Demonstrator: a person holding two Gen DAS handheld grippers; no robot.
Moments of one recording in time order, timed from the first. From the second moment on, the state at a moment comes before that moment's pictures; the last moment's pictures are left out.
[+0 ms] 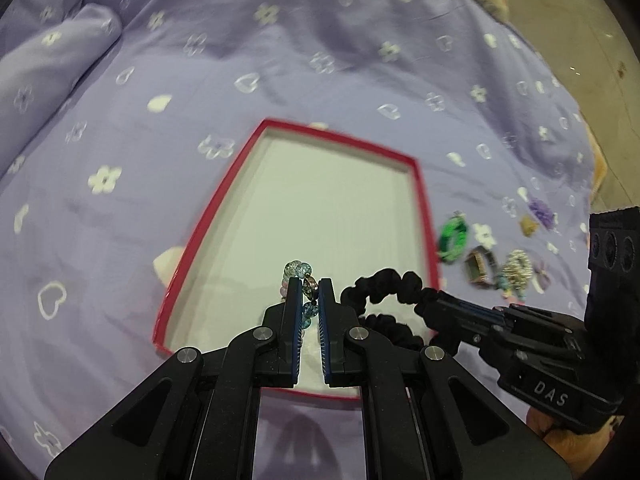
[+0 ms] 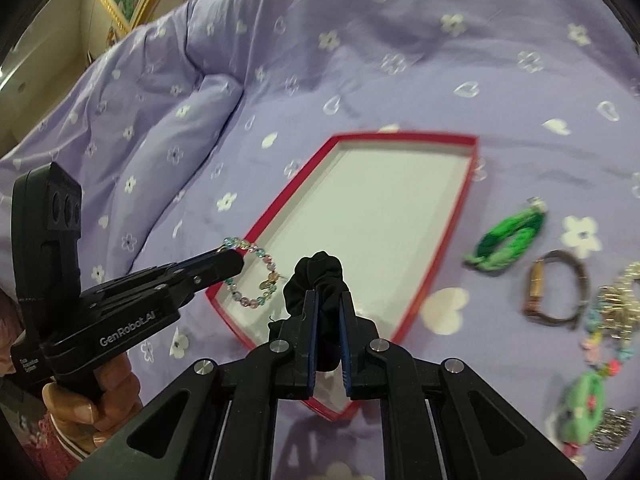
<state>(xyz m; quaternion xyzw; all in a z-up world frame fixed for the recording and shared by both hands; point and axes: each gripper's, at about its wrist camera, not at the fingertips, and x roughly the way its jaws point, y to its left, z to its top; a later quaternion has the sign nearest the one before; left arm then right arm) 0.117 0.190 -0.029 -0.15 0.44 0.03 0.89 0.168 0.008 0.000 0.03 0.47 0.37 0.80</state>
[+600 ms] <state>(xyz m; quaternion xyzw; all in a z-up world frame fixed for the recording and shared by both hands) 0.125 0.212 -0.080 -0.14 0.50 0.08 0.85 0.177 0.041 -0.044 -0.04 0.52 0.38 0.77</state>
